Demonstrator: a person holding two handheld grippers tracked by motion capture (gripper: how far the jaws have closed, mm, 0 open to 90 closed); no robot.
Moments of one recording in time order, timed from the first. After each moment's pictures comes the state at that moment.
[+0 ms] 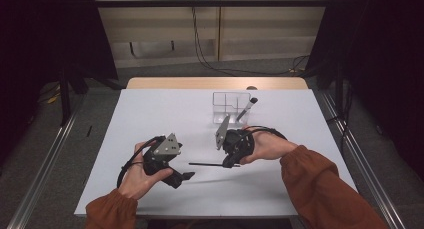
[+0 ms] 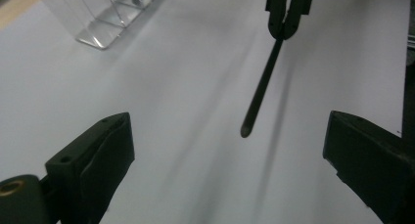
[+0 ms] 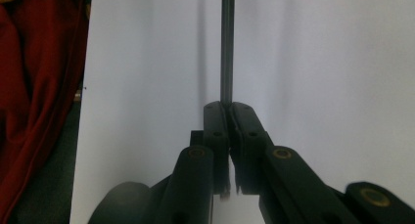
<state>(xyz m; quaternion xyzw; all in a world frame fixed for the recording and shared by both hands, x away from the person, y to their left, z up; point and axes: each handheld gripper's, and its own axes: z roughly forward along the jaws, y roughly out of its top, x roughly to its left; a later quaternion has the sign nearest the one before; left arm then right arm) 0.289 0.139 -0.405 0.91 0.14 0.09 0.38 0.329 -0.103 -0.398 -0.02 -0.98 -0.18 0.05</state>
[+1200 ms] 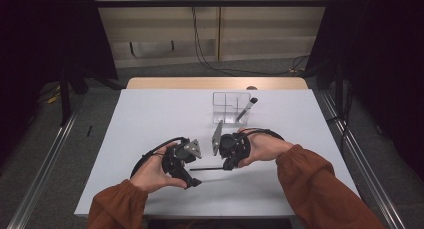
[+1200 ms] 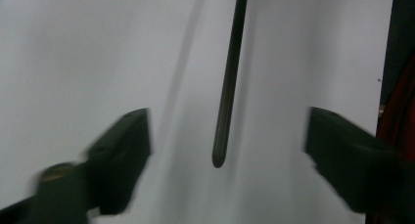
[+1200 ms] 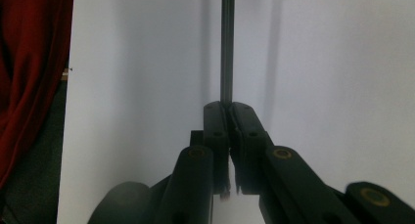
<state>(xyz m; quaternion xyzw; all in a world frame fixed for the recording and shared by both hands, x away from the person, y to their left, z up) 0.306 0.097 -0.417 0.96 0.10 -0.02 0.25 0.327 -0.093 -0.407 0.00 -0.99 -0.13 0.04</state>
